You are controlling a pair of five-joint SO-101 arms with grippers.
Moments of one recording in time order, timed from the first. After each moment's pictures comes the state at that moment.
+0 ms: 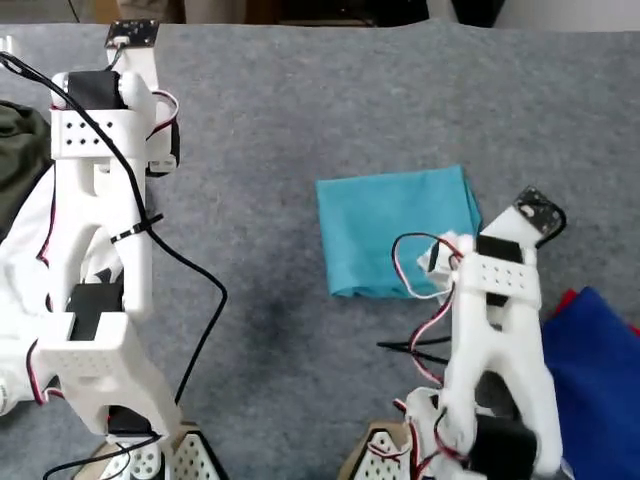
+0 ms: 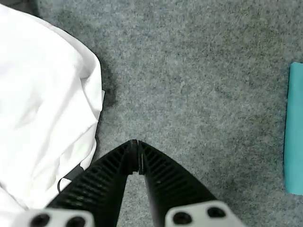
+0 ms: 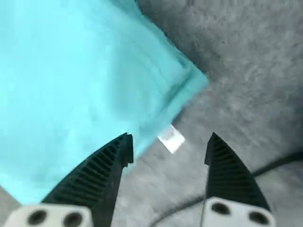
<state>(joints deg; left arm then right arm) -5.0 15.6 -35.0 100.2 -9.2 9.2 -21.7 52.8 55.4 -48.0</state>
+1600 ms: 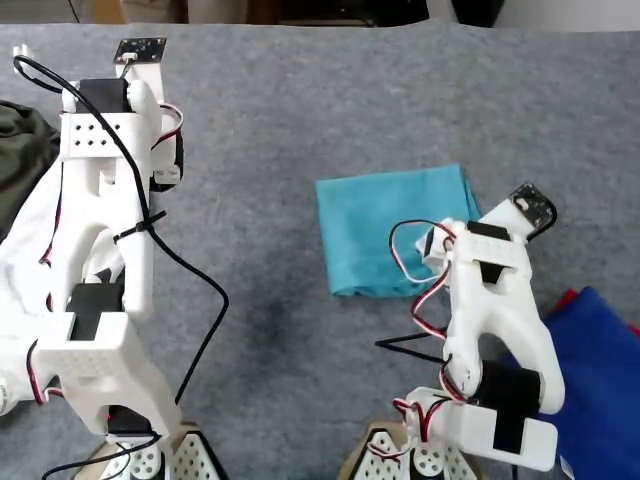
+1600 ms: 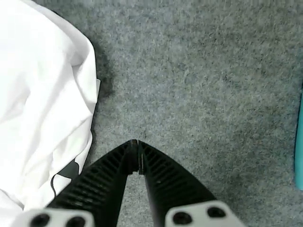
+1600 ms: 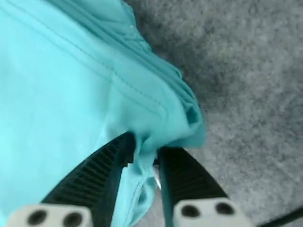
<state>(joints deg) -5.0 15.6 -27.6 97.3 -9.2 9.1 -8.4 48.3 45.8 -51.6</state>
